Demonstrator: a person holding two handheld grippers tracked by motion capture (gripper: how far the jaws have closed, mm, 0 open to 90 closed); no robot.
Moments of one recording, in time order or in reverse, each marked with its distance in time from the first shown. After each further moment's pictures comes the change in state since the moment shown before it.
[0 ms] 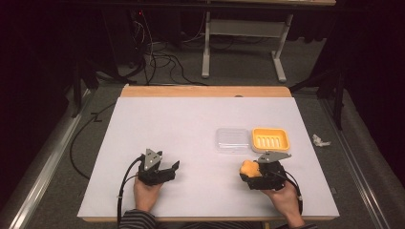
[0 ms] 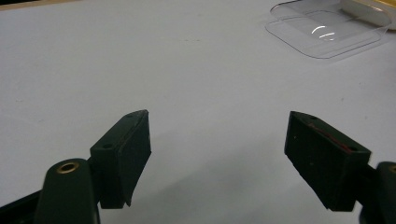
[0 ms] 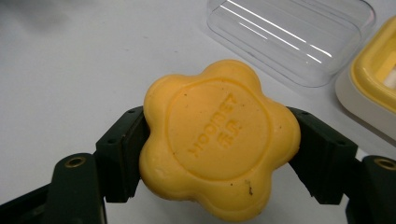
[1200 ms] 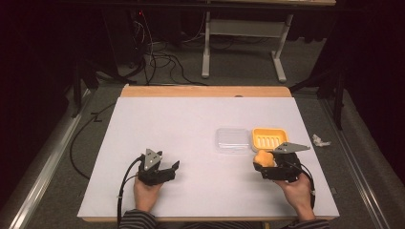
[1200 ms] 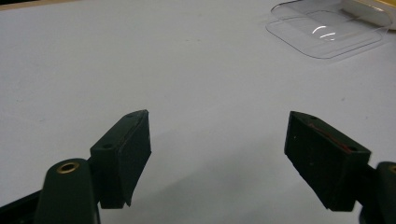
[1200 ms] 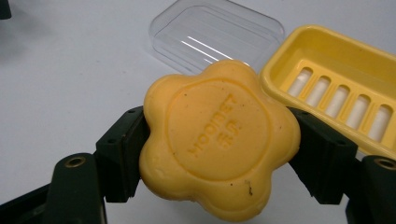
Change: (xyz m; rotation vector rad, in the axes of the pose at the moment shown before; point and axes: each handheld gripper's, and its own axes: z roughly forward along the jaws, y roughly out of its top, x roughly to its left) left arm 0.000 0.000 0.000 0.001 0.003 0.001; right arm -0.036 0.004 -0.025 -0.048 -0.078 0.068
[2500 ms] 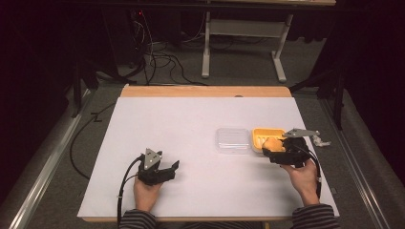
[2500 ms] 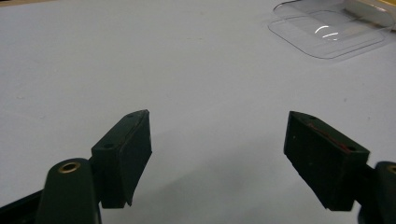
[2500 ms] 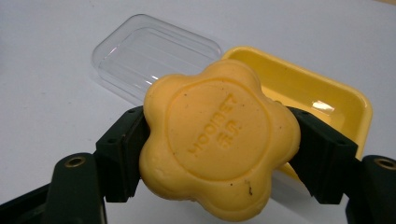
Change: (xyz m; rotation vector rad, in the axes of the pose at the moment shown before) left arm 0.001 0.001 0.001 0.002 0.007 -0.011; right arm -0.040 0.021 0.002 -0.006 -0.072 0.062
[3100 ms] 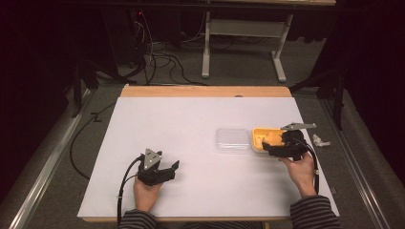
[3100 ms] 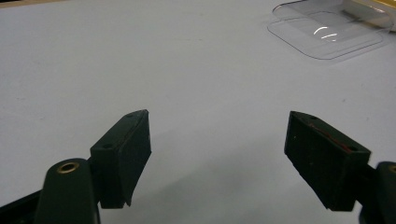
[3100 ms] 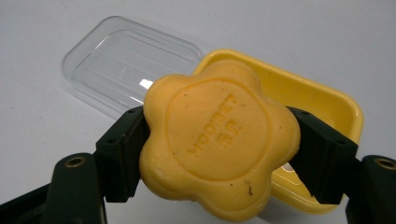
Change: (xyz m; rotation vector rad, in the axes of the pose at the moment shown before) left arm 0.000 0.000 -0.001 0.000 -0.005 0.009; right arm -0.015 0.010 0.019 0.035 -0.025 0.042
